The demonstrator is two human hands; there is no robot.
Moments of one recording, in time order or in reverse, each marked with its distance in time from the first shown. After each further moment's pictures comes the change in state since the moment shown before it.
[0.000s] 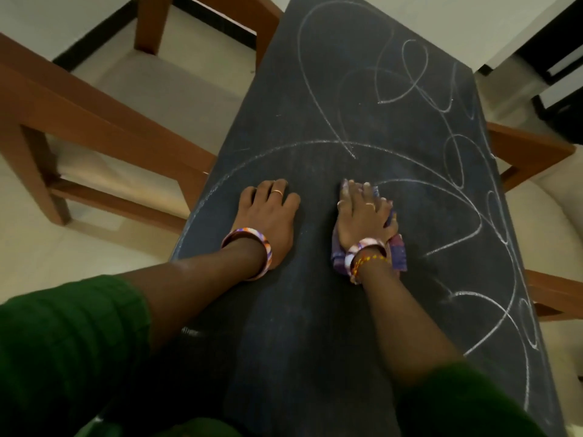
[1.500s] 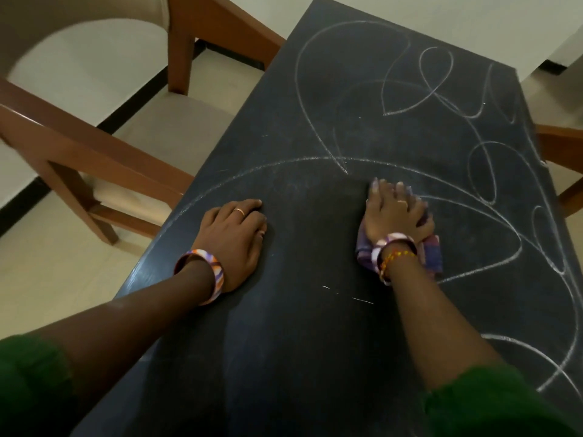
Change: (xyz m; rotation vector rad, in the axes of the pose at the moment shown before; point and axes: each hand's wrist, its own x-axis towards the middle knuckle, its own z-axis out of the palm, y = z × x) left_hand 0.000 0.003 -0.002 0.005 0.010 -0.119; right_hand 0.085 0.051 -0.020 0.057 0.031 0.029
